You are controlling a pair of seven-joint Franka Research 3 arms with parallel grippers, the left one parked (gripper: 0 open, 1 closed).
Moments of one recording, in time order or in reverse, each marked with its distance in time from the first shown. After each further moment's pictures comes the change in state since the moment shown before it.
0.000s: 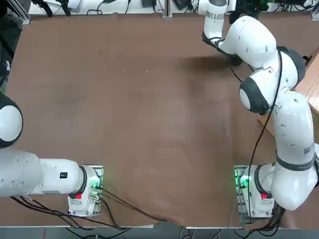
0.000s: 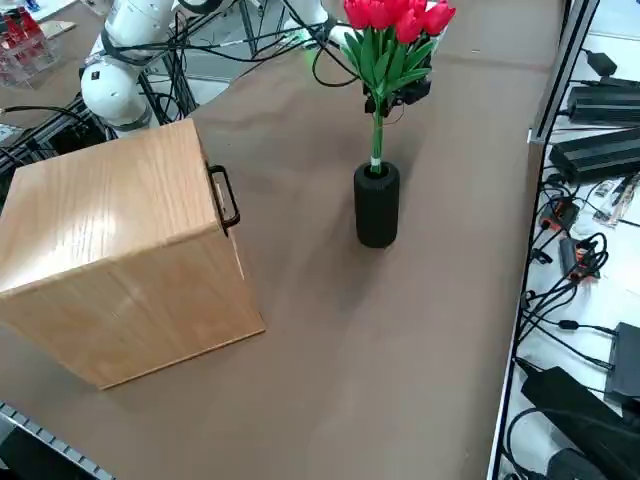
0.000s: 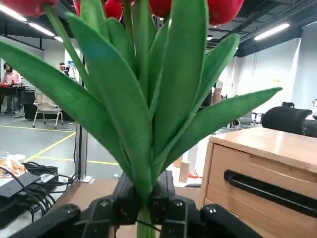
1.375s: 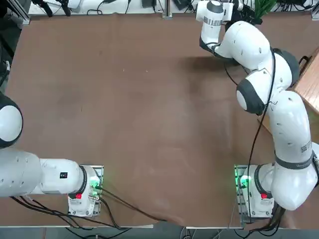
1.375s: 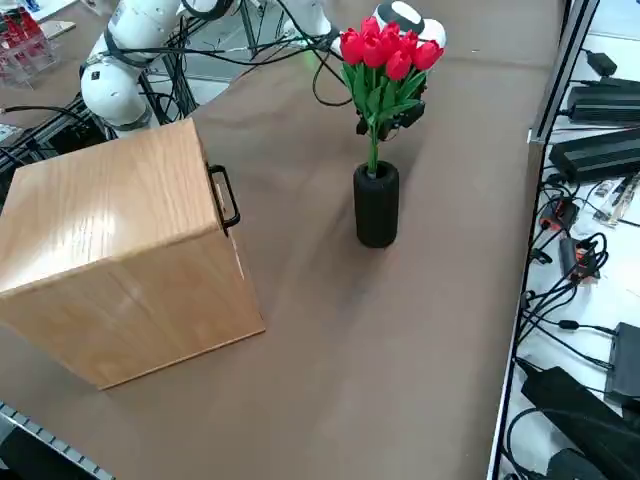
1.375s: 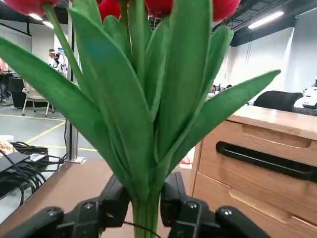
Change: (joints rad) arm 0.000 0.049 0.004 0.000 0.087 0.002 0.053
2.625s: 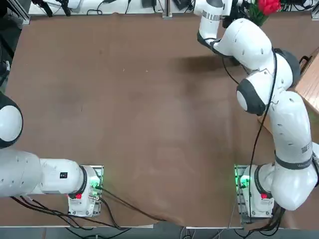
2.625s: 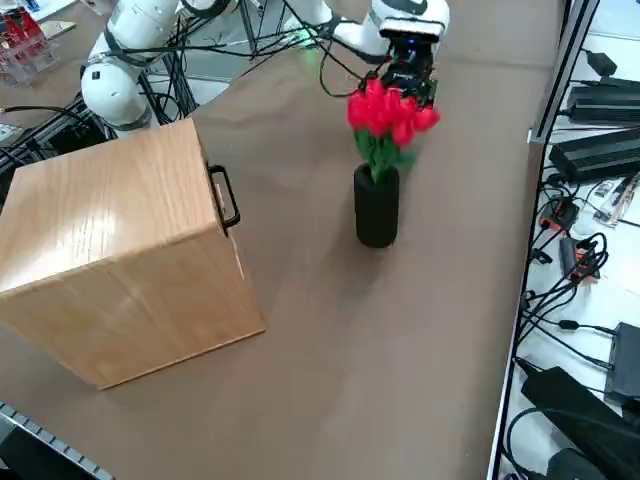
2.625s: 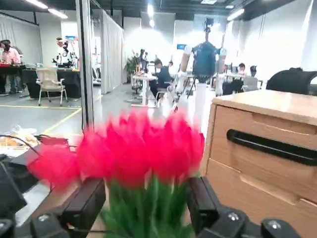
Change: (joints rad) arm 0.012 -0.021 0.000 0.071 0.051 0.038 0.001
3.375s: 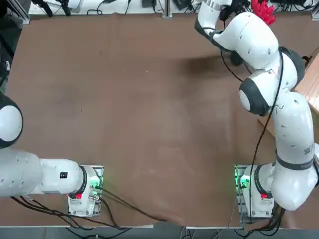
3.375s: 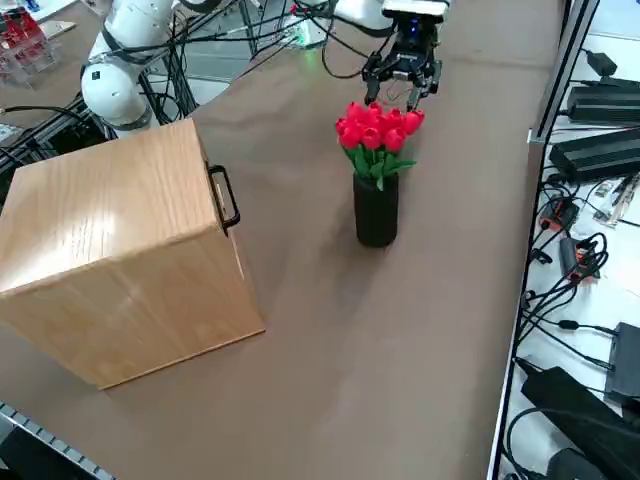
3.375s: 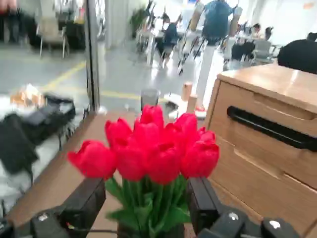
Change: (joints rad) arm 0.006 -0.049 0.000 0.079 0.167 0.021 -0.164
